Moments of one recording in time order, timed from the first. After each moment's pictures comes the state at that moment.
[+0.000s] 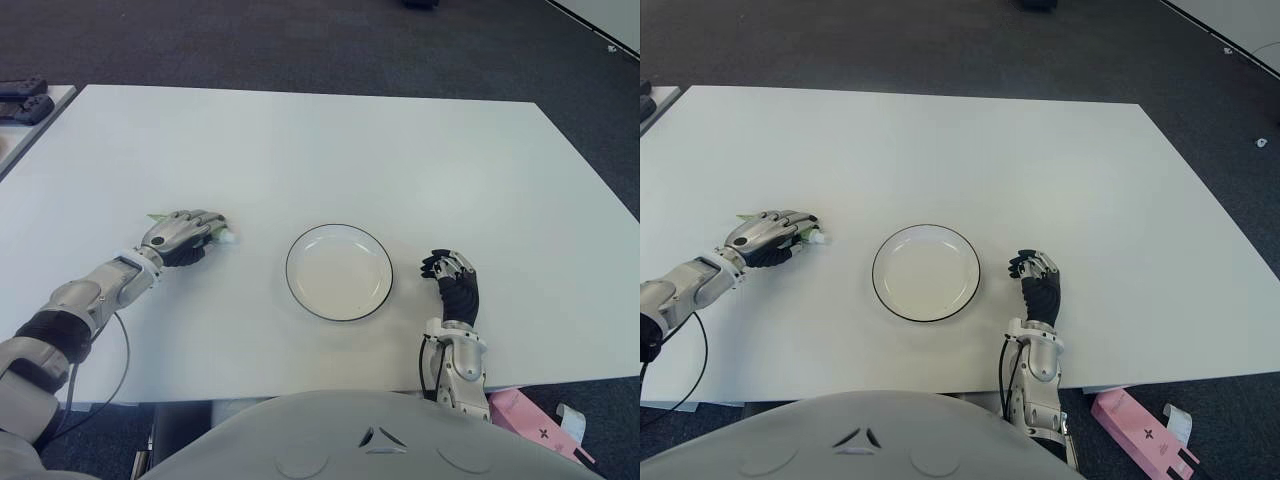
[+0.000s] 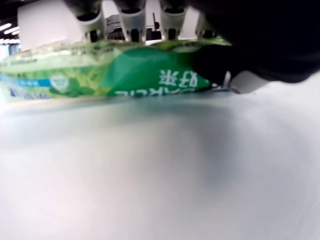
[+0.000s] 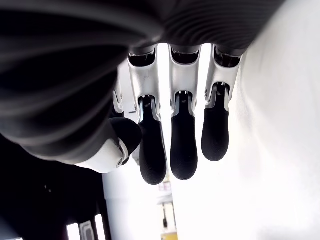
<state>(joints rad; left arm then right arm) -0.18 0.81 -0.51 0.65 0.73 -0.40 0.28 0.38 0.07 -0.08 -0.01 0.10 -0.22 -0.13</state>
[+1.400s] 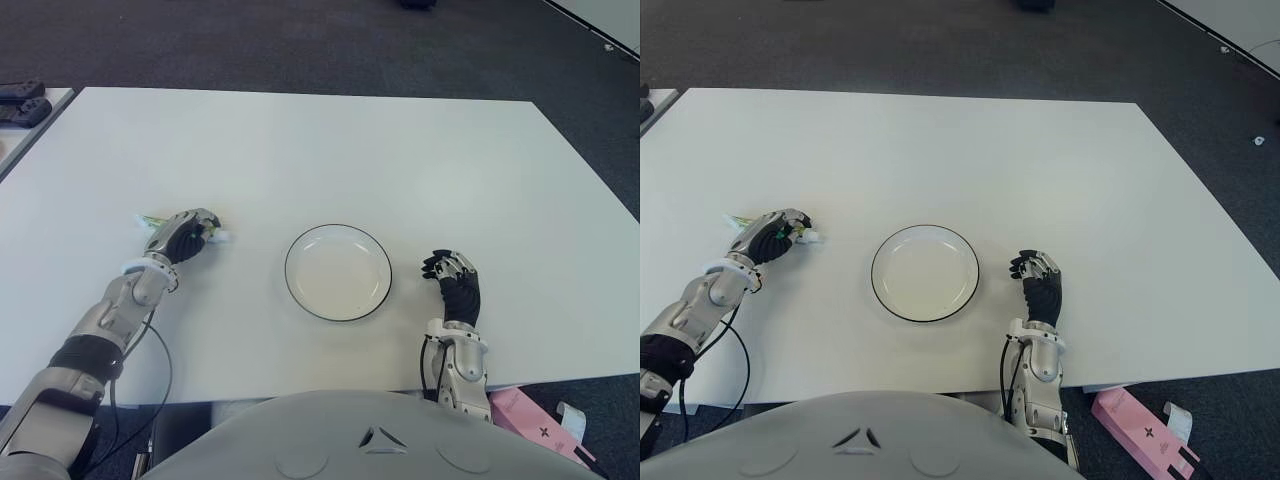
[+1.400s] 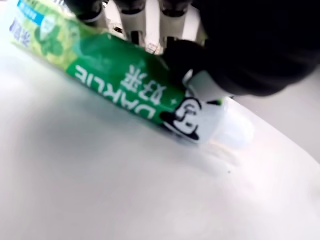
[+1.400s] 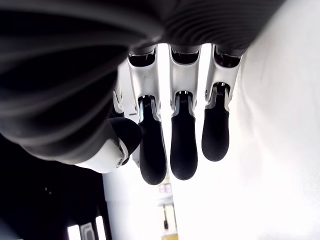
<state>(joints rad) -0.05 0.63 -0.27 0.53 0.41 -0.26 0.12 0.38 0.07 -0.09 -0.01 0.10 -0.22 -0.12</state>
